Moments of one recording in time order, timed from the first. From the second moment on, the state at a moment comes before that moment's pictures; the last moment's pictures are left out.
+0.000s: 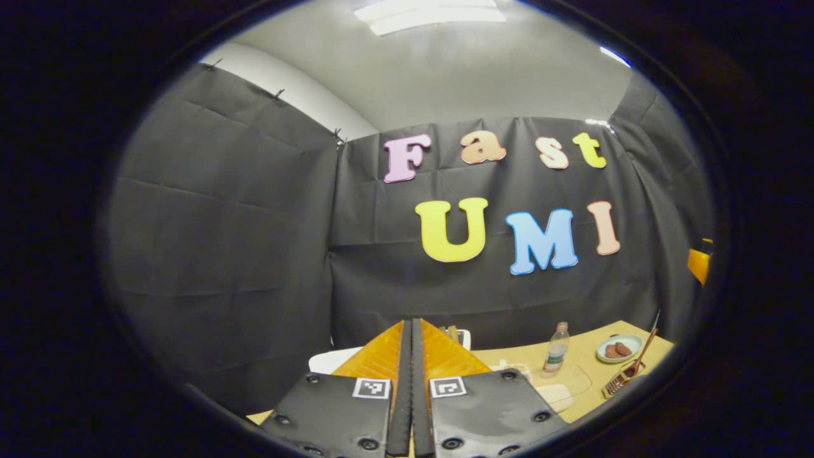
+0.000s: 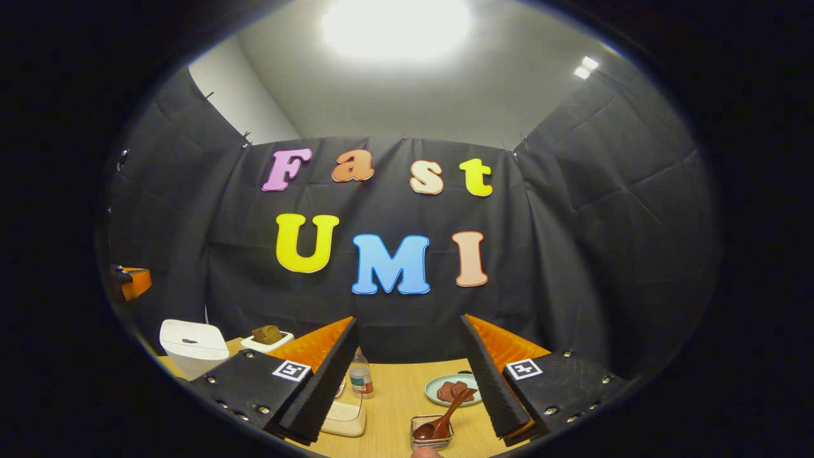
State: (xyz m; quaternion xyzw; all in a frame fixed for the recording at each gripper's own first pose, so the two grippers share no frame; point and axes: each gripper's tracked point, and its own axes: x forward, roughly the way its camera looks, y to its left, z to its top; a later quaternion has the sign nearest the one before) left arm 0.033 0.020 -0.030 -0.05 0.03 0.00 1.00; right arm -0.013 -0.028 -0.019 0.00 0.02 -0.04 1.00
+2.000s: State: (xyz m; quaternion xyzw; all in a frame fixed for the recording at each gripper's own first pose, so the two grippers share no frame) left arm 0.160 0.069 -0.220 -0.06 0.20 -0.04 0.98; right arm -0.039 -0.045 -0.031 -0.03 0.06 -0.12 0.99
